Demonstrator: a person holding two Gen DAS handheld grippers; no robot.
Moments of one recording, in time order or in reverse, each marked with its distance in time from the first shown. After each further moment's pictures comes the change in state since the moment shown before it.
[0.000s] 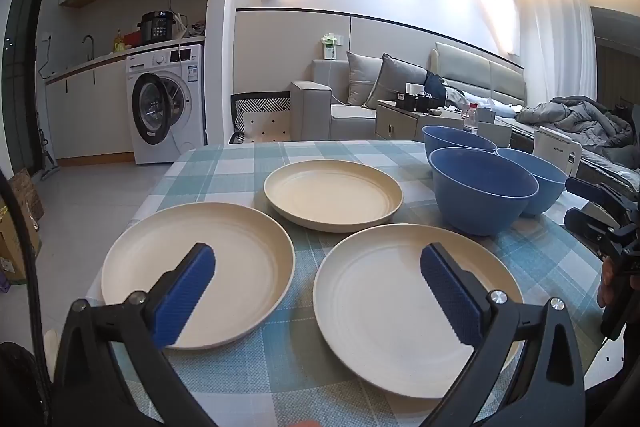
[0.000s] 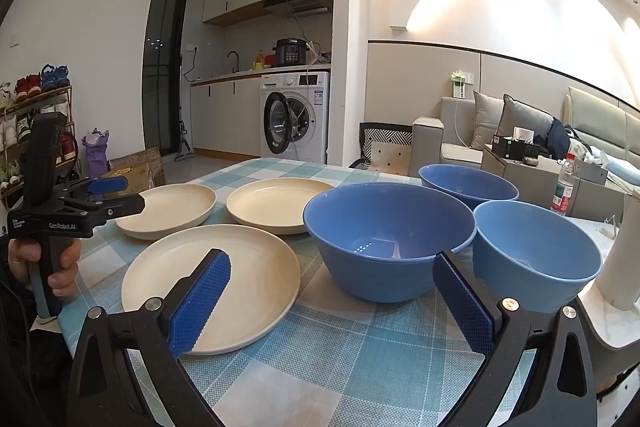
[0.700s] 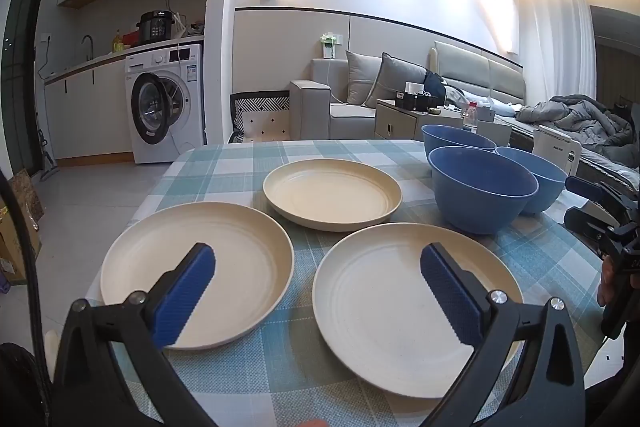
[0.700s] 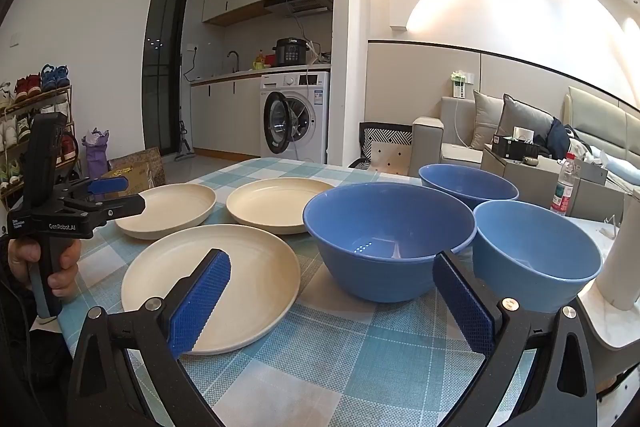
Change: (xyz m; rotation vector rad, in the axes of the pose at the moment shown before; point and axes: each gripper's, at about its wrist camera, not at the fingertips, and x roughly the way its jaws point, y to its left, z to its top) left arm 0.000 0.000 0.000 0.007 0.005 0.004; right arm 0.000 0.000 0.000 0.002 0.001 0.000
